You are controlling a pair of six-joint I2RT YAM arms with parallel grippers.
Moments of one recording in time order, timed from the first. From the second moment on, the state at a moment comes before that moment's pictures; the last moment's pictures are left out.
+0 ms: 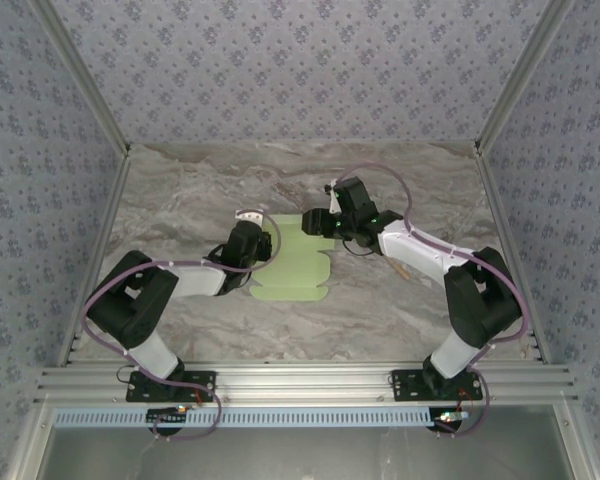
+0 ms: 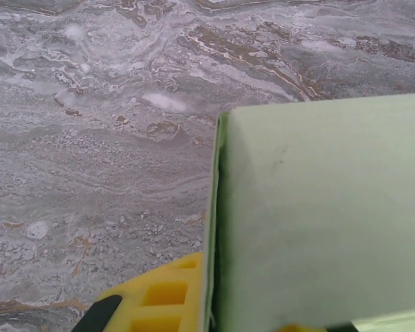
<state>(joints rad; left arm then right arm) -0.62 1.64 0.66 0.40 -0.29 -0.33 0.56 1.63 1.10 -0.18 -0.22 0.57</state>
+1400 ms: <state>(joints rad) -0.62 1.61 0.66 0.35 -0.33 -0.34 0.67 1.42 0.87 -0.18 -0.02 0.48</state>
